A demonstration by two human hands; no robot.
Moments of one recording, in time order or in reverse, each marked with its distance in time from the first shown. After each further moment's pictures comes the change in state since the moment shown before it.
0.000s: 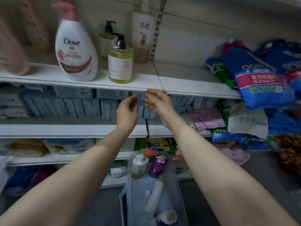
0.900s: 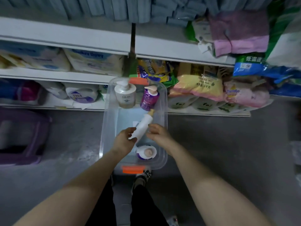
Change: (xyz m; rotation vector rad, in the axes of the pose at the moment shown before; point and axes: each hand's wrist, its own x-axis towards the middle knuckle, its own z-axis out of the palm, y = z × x) left_hand -0.278 -0.221 0.138 0.292 -0.490 -0.802; right_hand -0.153 0.348 -0.169 -0.367 -0.291 0.811
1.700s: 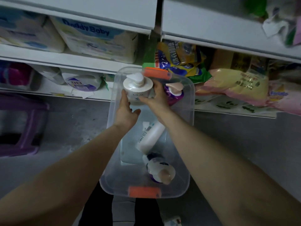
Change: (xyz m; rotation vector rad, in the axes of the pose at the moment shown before) left_hand 0.156 -0.007 -0.030 -0.241 0.152 0.018; right_hand 0.183 -0.082 0.047 0.056 0.212 -0.281
